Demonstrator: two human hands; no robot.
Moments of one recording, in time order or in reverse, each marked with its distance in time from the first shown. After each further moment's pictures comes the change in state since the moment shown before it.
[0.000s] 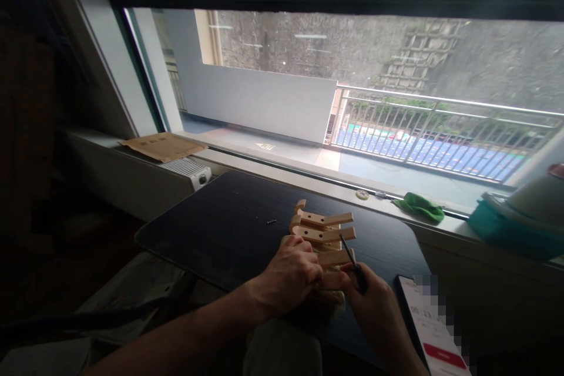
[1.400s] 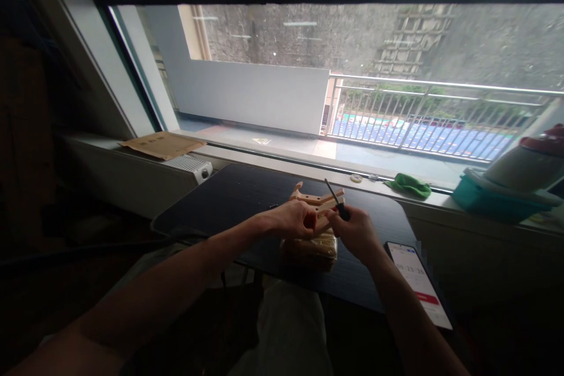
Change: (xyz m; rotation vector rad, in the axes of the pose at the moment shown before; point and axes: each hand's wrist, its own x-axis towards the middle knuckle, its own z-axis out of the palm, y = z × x) left_hand 0.028 -0.022 -0.041 -0.363 -0.257 -0.121; right_hand 0.030 -0.048 -0.016 0.193 -0.004 -0.071
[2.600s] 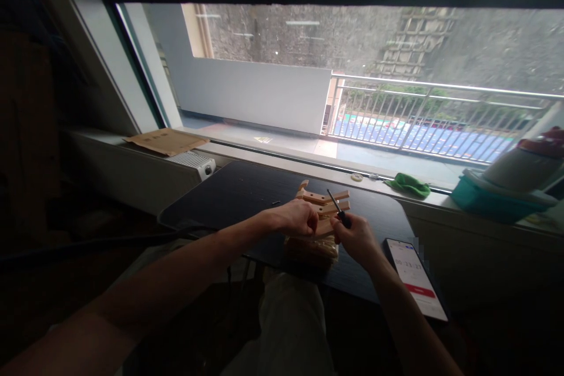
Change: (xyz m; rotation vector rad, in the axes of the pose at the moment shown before) left_hand -0.001 0.009 0.002 0.129 -0.078 0.046; right_hand -0.017 0.014 0.003 -0.049 -0.061 0.054
